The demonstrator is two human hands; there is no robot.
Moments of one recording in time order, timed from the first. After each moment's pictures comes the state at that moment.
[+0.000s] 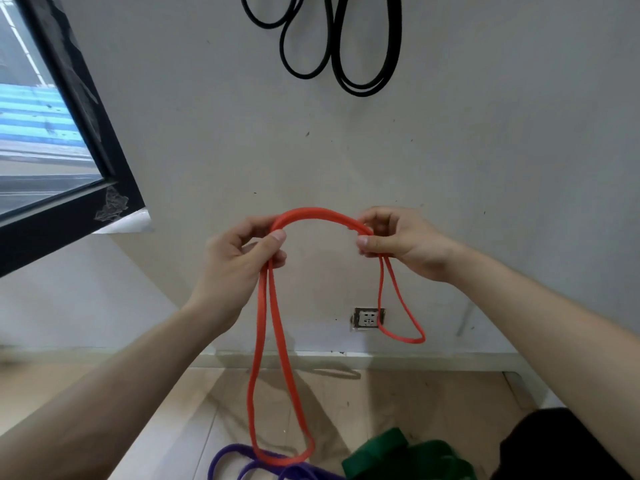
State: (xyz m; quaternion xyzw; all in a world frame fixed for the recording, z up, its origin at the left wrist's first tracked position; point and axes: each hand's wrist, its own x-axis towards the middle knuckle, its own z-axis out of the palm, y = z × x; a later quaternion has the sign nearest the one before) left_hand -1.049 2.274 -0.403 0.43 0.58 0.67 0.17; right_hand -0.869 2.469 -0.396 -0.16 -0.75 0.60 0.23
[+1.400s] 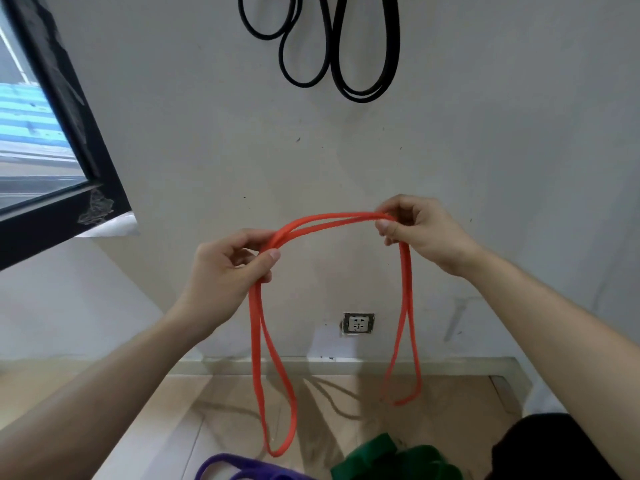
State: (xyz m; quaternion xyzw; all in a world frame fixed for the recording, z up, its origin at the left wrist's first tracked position) left_hand -1.055 2.269 -0.403 0.50 0.62 0.60 0.11; right_hand -0.843 2.496 -0.386 -0.20 -0.80 0.45 0.33
